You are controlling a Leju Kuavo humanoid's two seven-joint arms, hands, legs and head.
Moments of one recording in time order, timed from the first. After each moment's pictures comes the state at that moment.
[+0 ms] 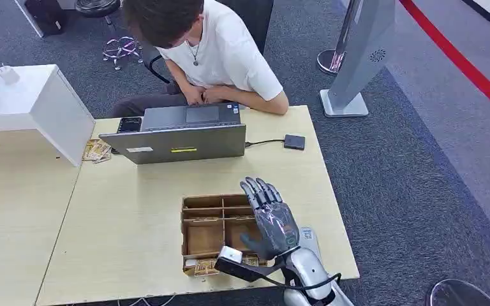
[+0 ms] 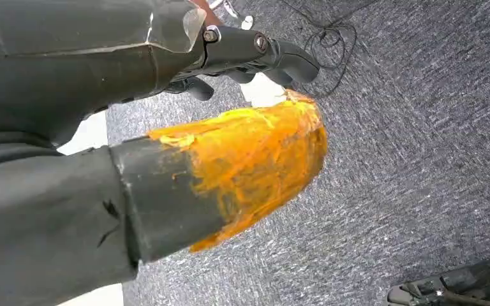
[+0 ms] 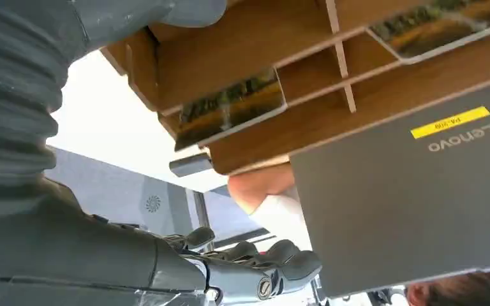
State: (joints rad) left arm -0.04 -0.21 0.91 -0.22 -1.56 0.22 -0.04; right arm -0.08 0.04 0.52 -1.32 1.19 -0.59 -0.13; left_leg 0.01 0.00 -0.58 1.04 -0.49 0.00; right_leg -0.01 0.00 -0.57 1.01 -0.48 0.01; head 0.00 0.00
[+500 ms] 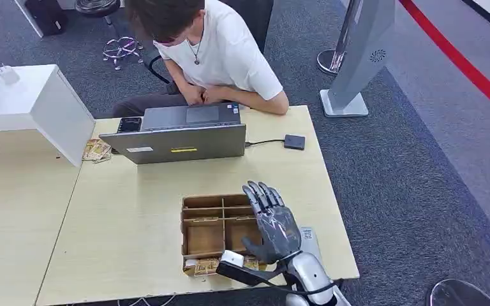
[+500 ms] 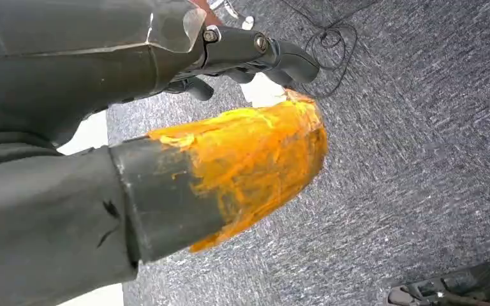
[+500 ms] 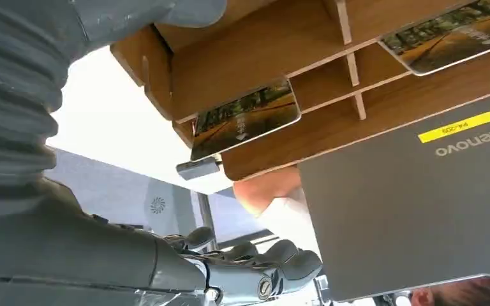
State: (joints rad) left arm -0.04 -0.21 0.91 -0.22 -1.56 0.22 -0.04; right arm -0.06 0.04 0.51 -1.35 1.20 -0.59 -0.13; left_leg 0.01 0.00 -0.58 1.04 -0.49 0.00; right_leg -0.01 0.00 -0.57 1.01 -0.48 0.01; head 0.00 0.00
